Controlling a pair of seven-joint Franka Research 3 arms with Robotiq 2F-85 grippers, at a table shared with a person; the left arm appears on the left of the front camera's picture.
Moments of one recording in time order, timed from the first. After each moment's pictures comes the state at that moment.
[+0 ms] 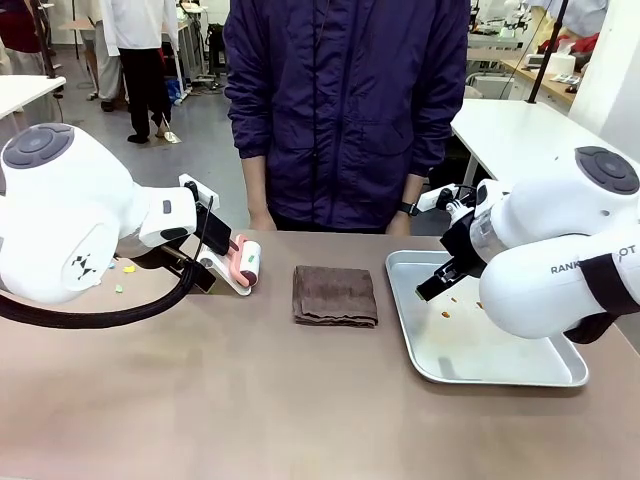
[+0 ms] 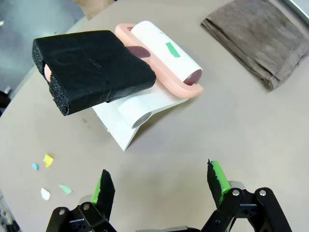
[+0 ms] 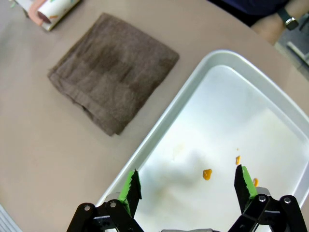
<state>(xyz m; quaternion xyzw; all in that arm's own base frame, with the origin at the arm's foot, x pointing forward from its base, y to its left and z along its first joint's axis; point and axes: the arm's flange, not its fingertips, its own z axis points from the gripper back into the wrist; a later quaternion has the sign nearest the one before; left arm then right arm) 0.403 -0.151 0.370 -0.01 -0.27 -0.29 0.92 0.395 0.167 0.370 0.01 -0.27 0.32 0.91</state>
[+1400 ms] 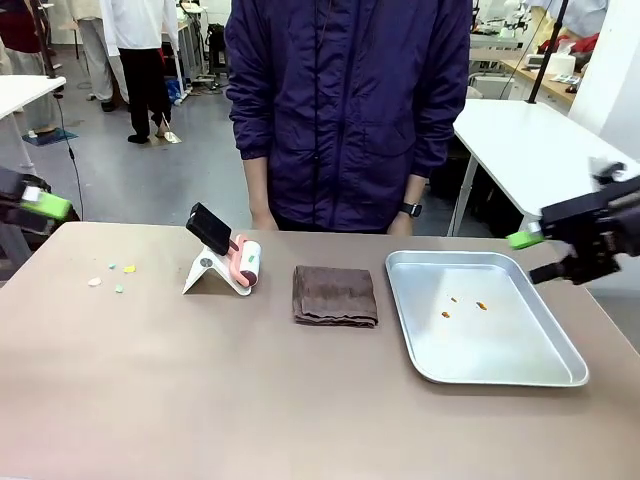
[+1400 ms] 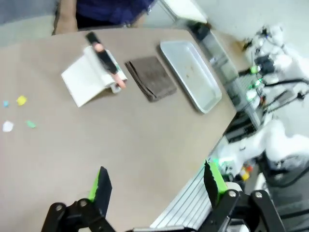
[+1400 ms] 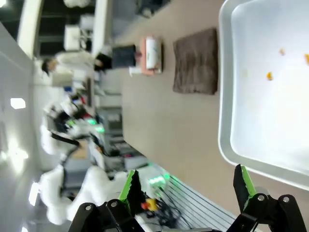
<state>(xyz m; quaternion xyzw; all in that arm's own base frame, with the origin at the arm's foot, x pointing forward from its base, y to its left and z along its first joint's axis) 0.315 0.094 0.486 -0.41 -0.27 -0.15 0.86 0.340 -0.029 0.447 0.46 -0.12 -0.04 0.88</state>
